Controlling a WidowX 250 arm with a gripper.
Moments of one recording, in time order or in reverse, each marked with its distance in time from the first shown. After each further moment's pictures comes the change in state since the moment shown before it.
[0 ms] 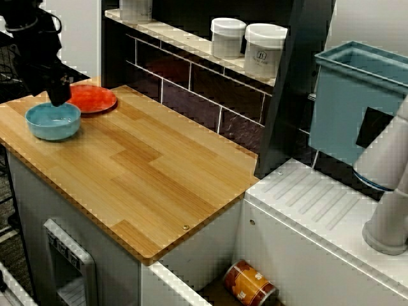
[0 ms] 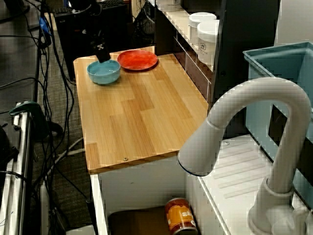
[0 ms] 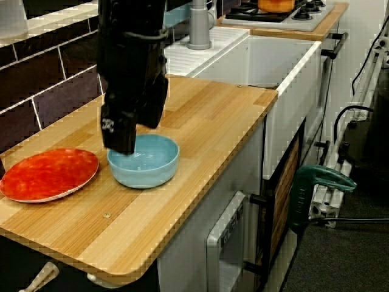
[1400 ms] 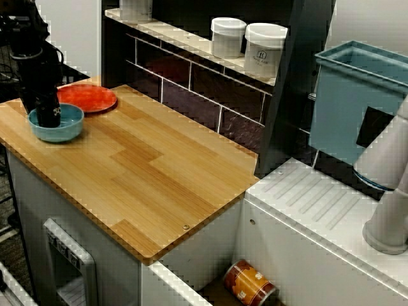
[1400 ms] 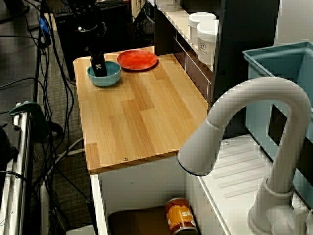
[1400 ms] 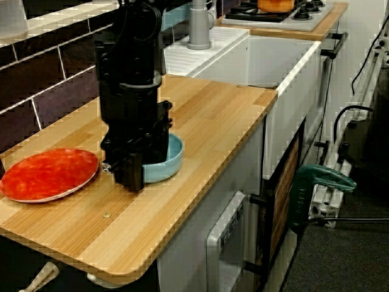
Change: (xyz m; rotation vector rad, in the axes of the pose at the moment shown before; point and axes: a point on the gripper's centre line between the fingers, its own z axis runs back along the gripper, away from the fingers) arm -0.015 -0.002 -0.041 -0.002 0.144 -0.164
